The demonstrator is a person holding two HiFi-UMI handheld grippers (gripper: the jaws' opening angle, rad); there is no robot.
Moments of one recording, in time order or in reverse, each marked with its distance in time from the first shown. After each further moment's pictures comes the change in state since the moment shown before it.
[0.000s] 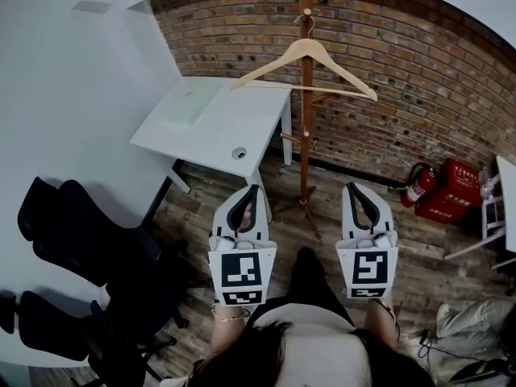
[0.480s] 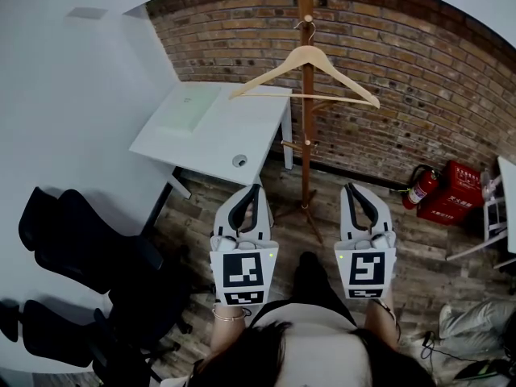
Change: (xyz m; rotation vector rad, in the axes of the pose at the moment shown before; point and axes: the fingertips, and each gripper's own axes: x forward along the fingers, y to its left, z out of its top) left arm 0.027 0.009 0.005 0.019 -0.014 -0.014; right arm 0.027 -0.002 0.001 -0.030 0.003 -0.009
